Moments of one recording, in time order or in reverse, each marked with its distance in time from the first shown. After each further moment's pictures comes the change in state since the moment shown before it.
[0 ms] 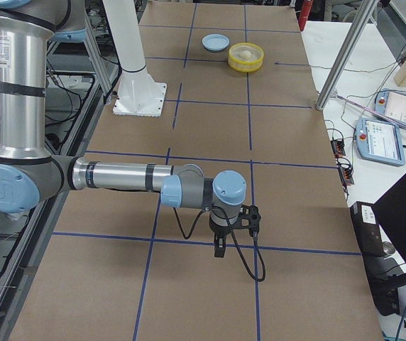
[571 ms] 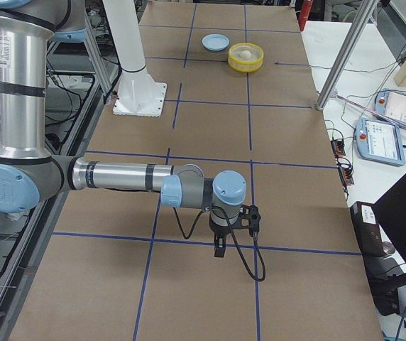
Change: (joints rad) left arm 0.000 0.060 0.033 -0.047 0.010 -0.001; right arm 0.000 0.000 0.000 0.000 0.000 0.000
